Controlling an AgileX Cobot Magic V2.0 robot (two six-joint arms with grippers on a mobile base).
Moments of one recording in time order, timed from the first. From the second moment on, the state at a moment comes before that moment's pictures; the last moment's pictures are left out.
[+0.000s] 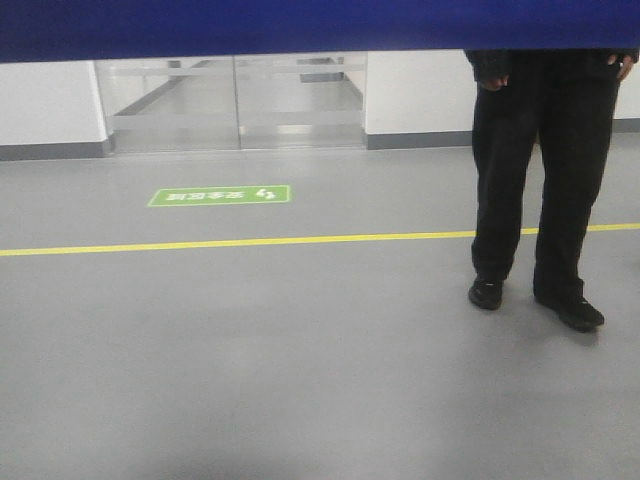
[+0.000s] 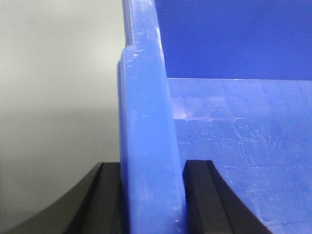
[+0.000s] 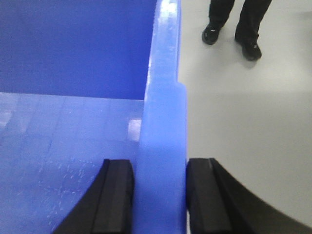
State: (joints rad) left arm -0.16 1.21 -1.59 -0.04 1.18 -0.18; right arm 0.23 1.15 -1.57 -0.06 1.18 0.11
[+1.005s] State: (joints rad) left arm -0.16 1.21 -1.59 -0.03 1.15 -0.18; right arm 0.23 1.15 -1.57 -0.06 1.17 0.11
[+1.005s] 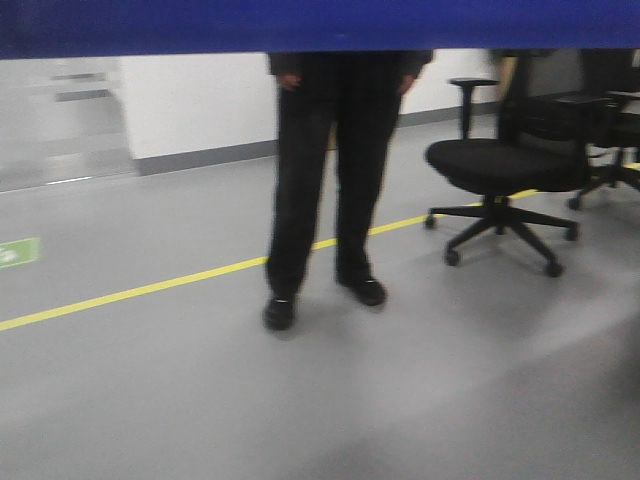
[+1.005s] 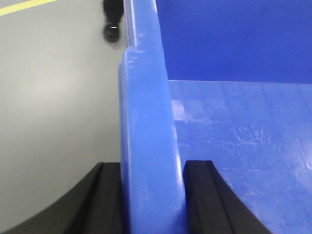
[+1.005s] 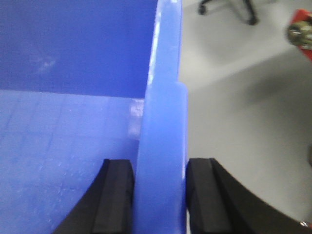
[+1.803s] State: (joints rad) left arm -0.16 1.21 -1.59 -0.03 1.04 -0.18; right arm 0.23 1.15 -1.57 -0.07 1.17 0.11
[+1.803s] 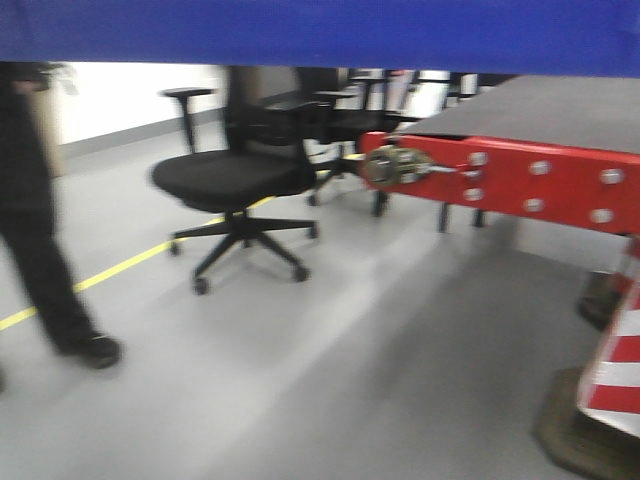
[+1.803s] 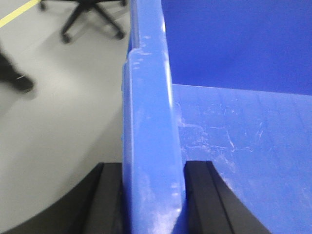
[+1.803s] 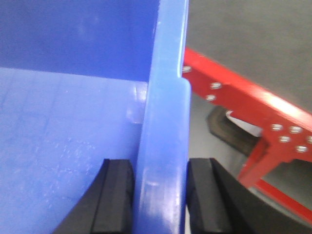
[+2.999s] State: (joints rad) left arm -0.16 1.21 -1.59 -0.04 1.03 -0.18; right arm 0.23 1.15 -1.57 -0.07 1.17 0.12
